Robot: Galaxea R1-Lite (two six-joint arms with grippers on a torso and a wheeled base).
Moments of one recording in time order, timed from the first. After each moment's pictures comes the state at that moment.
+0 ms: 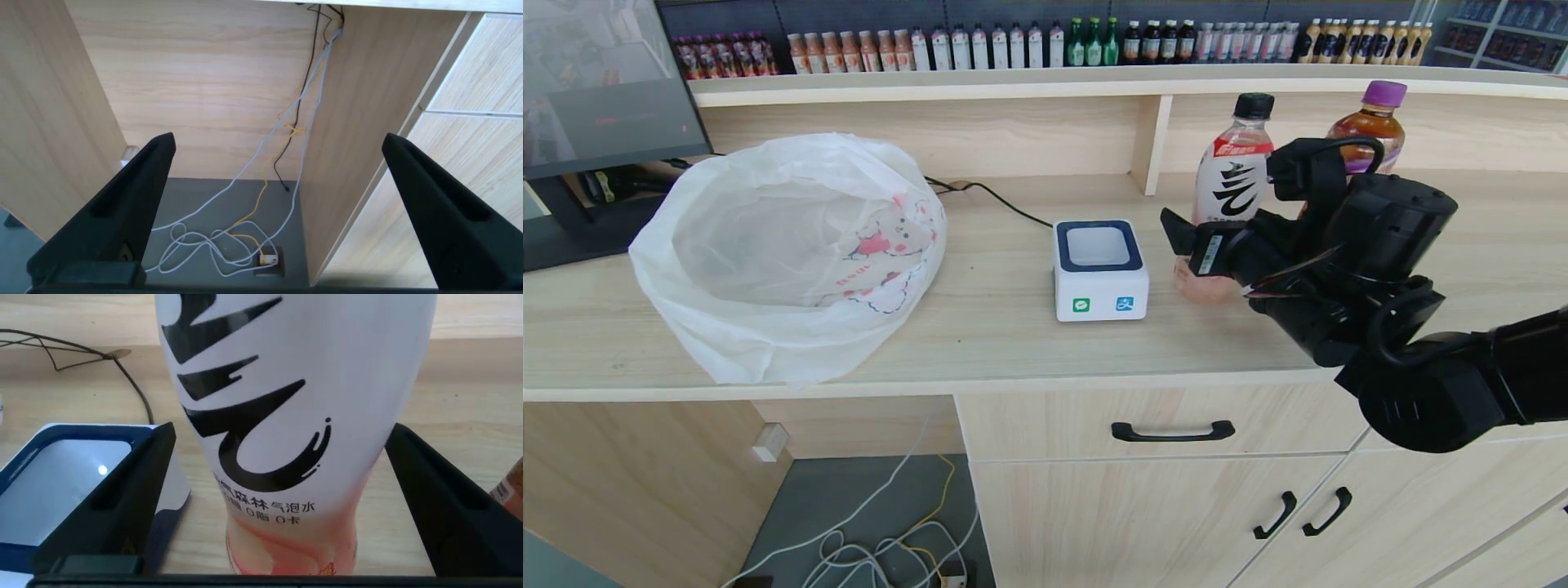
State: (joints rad) left arm 0.00 0.00 0.00 0.00 0.00 0.02; right arm 0.47 1.88 -1.02 -1.05 -0.30 -0.02
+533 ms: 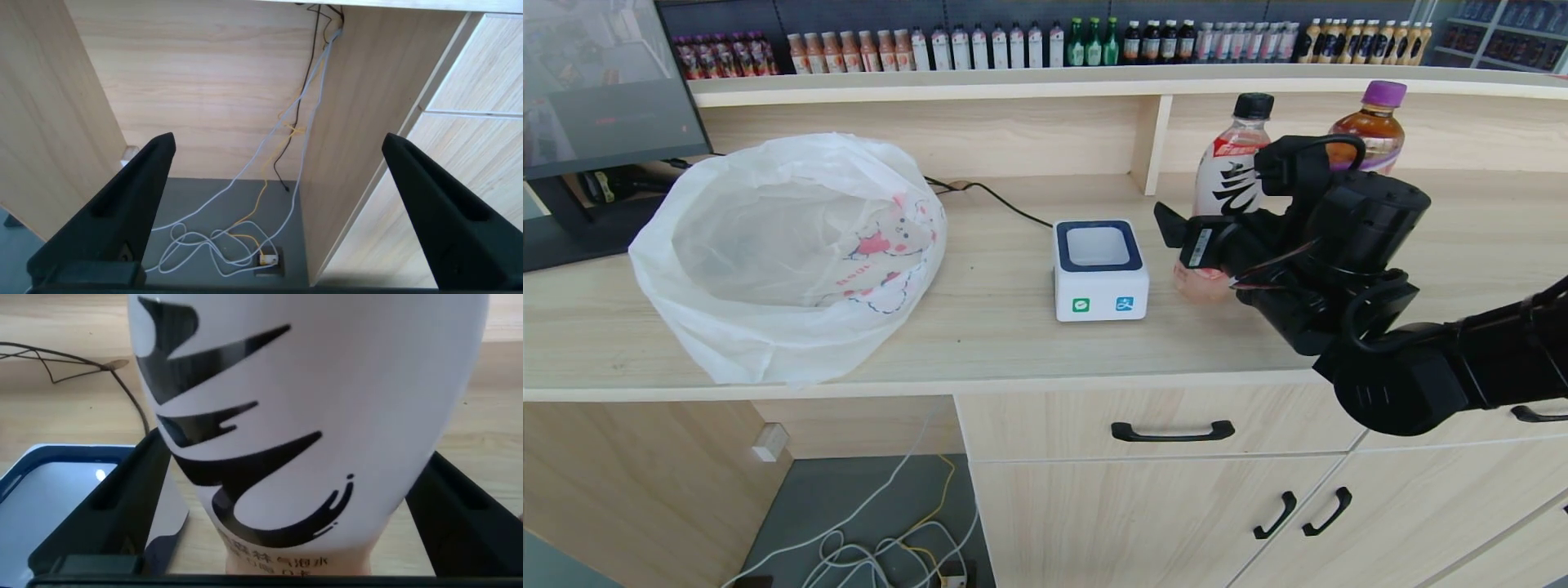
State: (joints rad) left arm 0.00 0.00 0.00 0.00 0.00 0.02; right arm 0.46 1.93 -1.08 -1.05 -0.30 -0.01
